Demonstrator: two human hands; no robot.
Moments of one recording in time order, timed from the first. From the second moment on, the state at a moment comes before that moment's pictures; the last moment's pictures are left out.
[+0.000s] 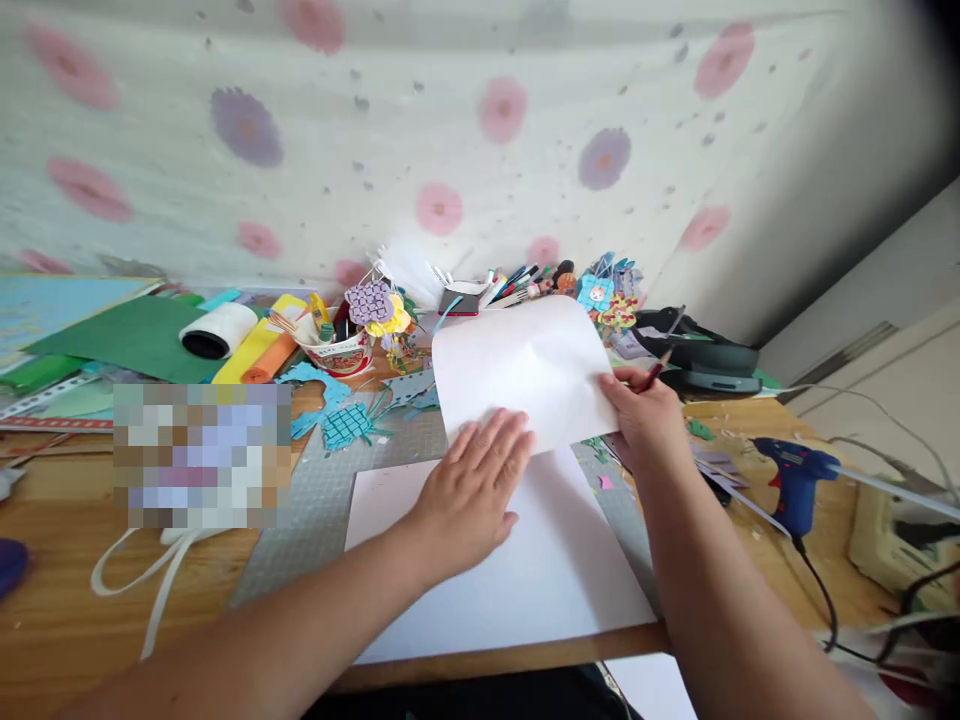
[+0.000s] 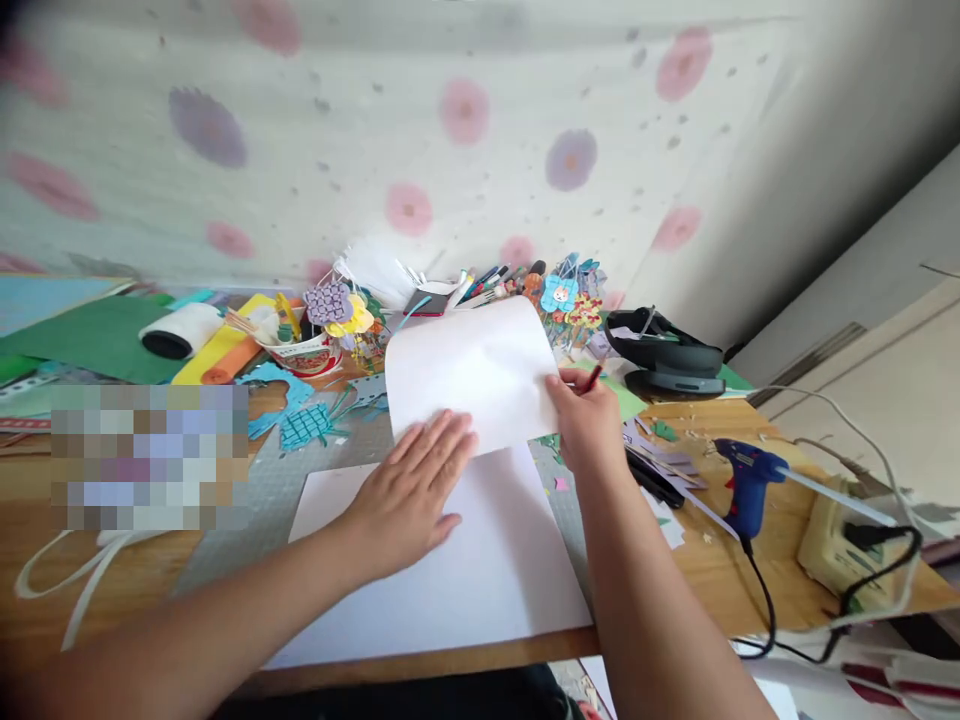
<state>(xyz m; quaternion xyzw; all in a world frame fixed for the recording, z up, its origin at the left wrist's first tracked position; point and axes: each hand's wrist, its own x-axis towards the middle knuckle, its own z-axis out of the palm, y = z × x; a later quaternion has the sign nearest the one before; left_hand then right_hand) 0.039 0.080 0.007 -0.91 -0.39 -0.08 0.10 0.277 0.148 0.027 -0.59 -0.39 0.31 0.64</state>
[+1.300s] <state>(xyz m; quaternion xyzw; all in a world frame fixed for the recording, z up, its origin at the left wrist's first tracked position) -0.053 0.092 -0.016 -0.89 -0.43 -0.14 0.06 0.293 0.050 -0.009 -0.68 -0.69 -0.02 0.25</state>
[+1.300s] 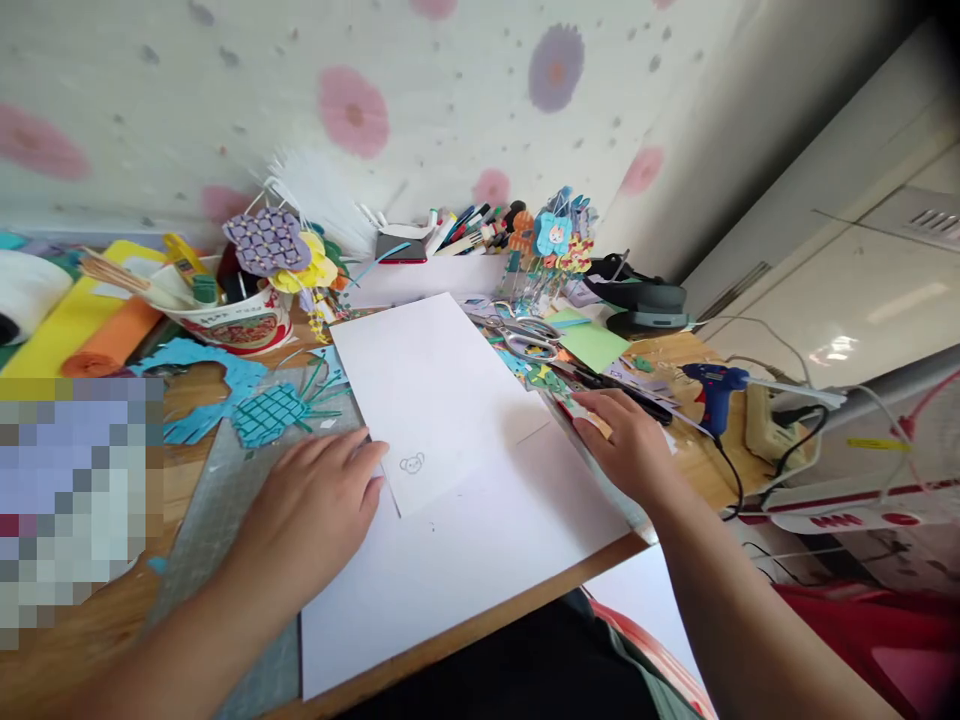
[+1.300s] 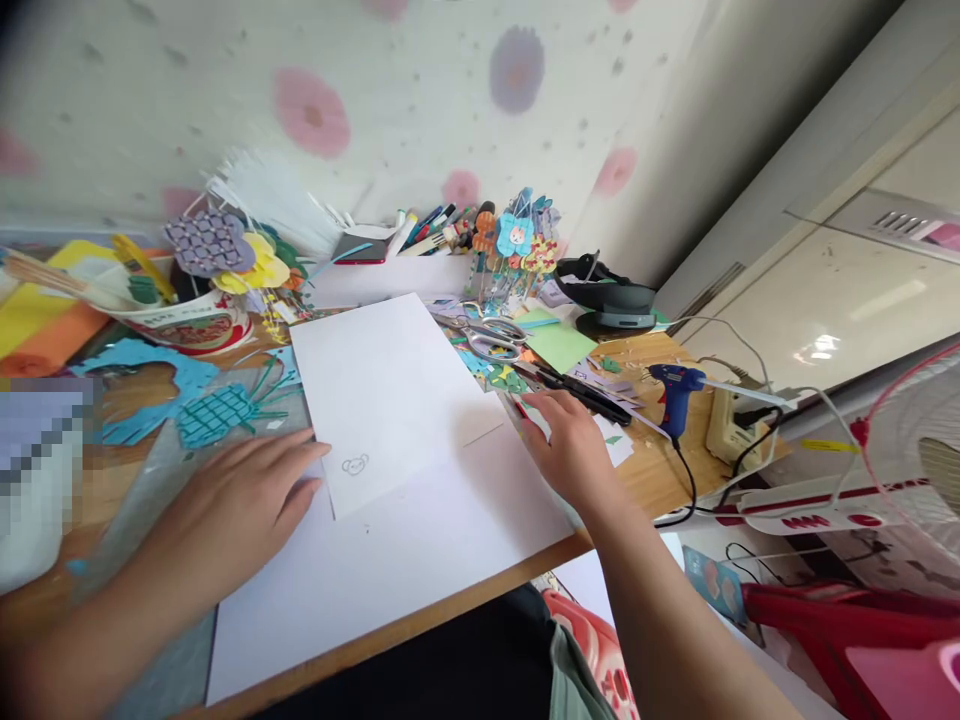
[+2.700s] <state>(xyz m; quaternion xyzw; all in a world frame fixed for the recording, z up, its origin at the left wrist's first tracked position) -0.024 0.101 -0.009 -0.47 -0.54 -0.39 -0.59 0.201 0.056 -0.027 -0.43 -0.84 0.07 0.32</state>
